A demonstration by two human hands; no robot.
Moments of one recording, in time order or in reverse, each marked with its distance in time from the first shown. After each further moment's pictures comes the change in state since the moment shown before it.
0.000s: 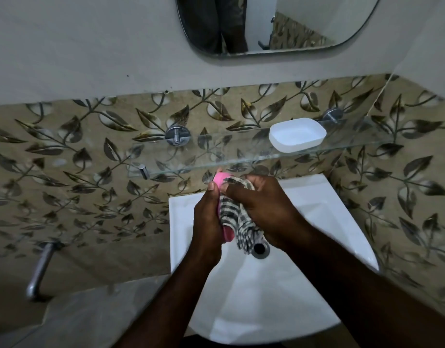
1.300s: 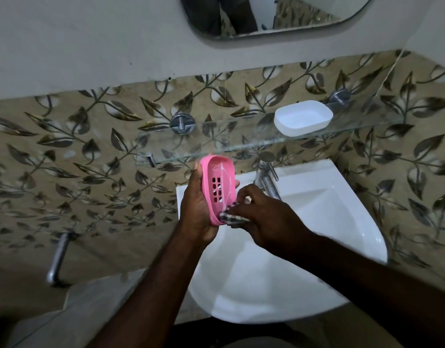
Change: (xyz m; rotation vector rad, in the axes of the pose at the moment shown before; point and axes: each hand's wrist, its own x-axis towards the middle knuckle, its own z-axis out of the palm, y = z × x) left_hand 0.005 0.021 -0.022 -0.147 0.020 -0.223; right_hand -0.031 0.038 -0.016 -1.125 -0.236 -0.474
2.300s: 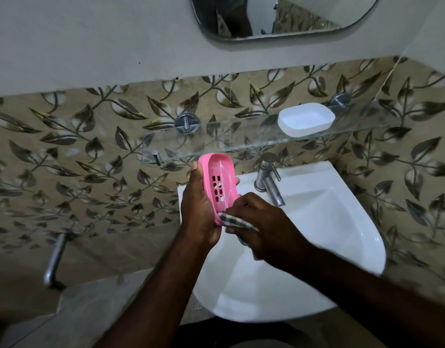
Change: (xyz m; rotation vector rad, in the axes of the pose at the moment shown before) left_hand -0.005 -0.001 -0.010 -0.020 0.014 0.044; right_hand -0.007 -0.019 0.012 0.268 0.070 -0.008
